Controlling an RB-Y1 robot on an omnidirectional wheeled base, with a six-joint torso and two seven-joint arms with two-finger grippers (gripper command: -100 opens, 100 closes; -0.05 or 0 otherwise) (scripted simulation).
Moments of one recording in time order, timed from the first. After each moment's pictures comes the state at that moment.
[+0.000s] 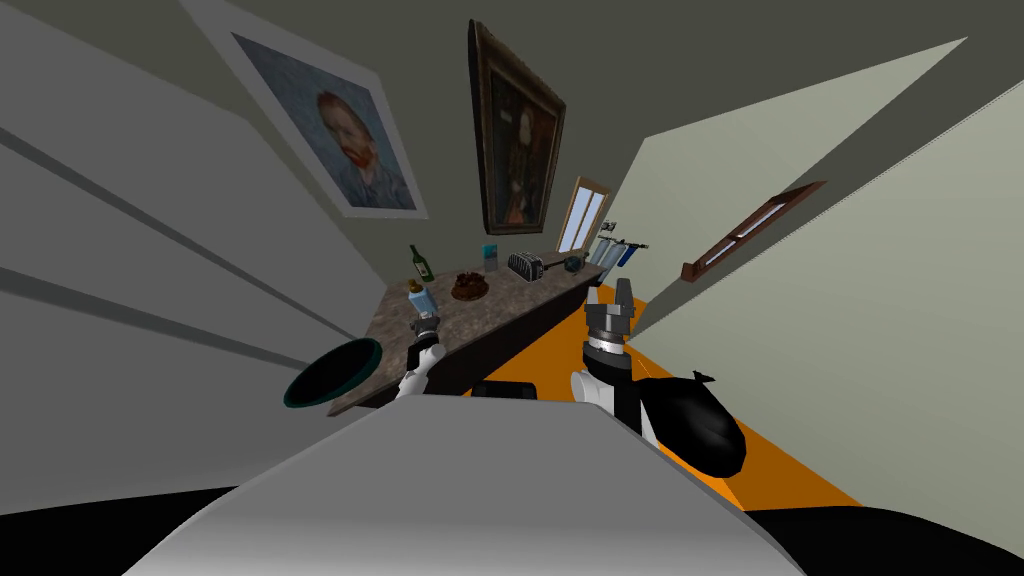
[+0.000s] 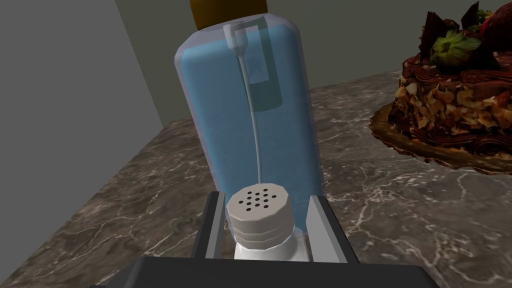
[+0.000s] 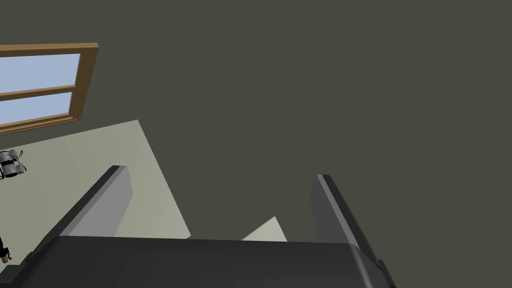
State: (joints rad) left arm 0.01 0.10 0.27 -1.21 0.77 -0.51 0.65; right arm 0.54 0.01 0.06 -2.40 0.00 -0.45 0.05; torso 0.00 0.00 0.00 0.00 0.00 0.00
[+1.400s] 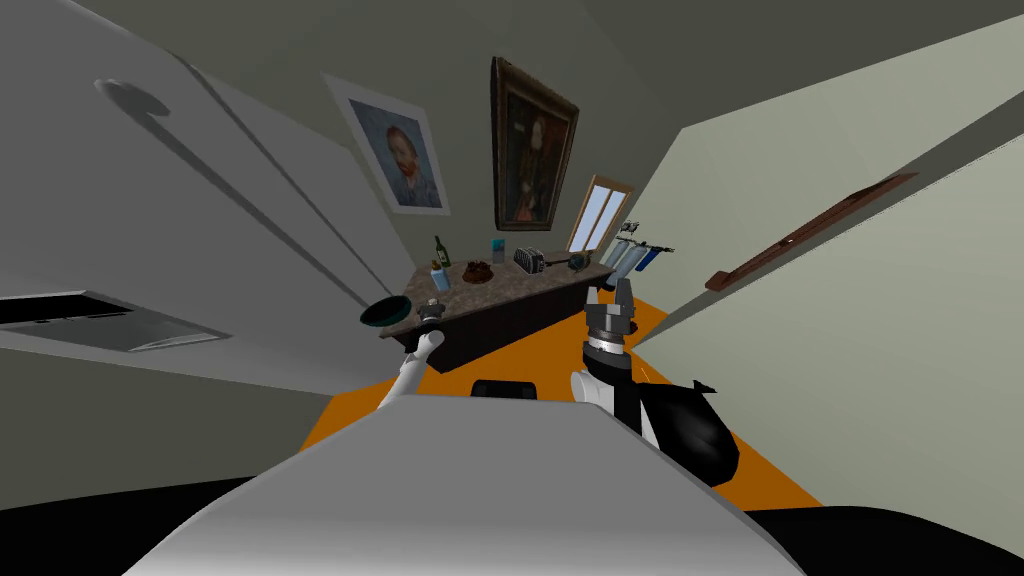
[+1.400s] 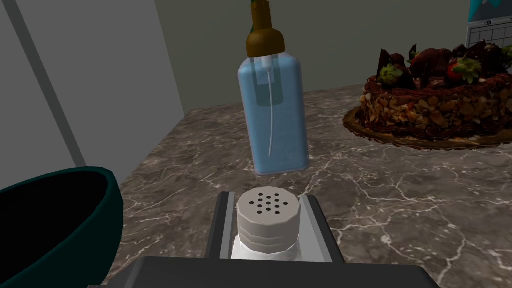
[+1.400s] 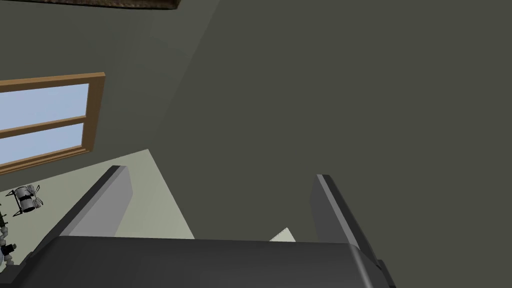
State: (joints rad) left arm -0.06 0.16 0.24 -1.30 0.87 -0.34 0.64; right arm 0.53 0.01 0.06 -2.40 0.00 -0.45 0.05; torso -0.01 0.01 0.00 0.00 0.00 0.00
